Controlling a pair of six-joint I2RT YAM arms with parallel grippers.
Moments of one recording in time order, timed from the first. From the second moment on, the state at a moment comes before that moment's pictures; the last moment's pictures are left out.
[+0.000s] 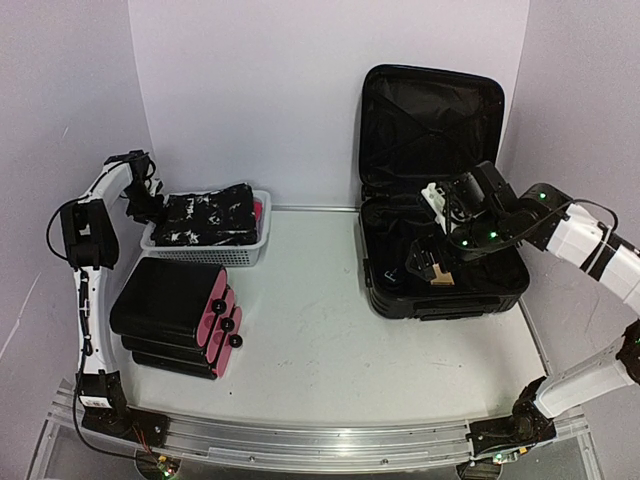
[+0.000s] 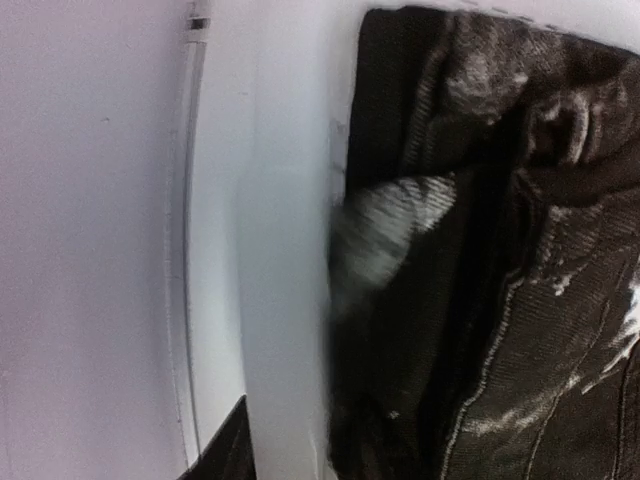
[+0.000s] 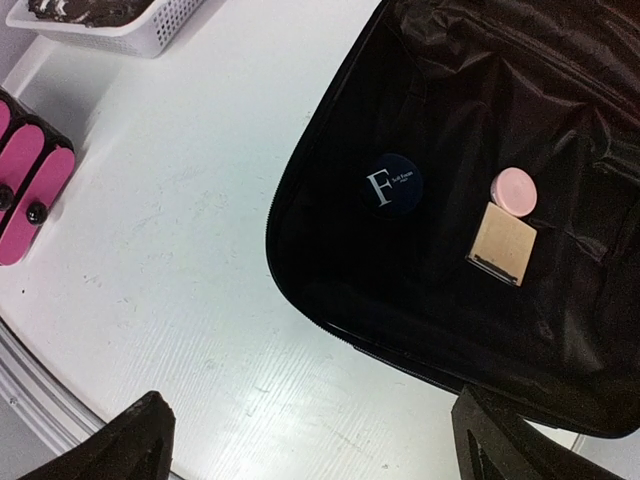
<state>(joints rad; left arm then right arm) 0.12 2.46 2.45 -1.16 0.07 0.10 0.71 1.28 1.29 -0.92 0.08 0.18</state>
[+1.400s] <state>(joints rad) 0.04 1.24 1.17 -1.13 0.32 -0.22 0.78 1.71 1.36 -0.73 -0.36 0.27</state>
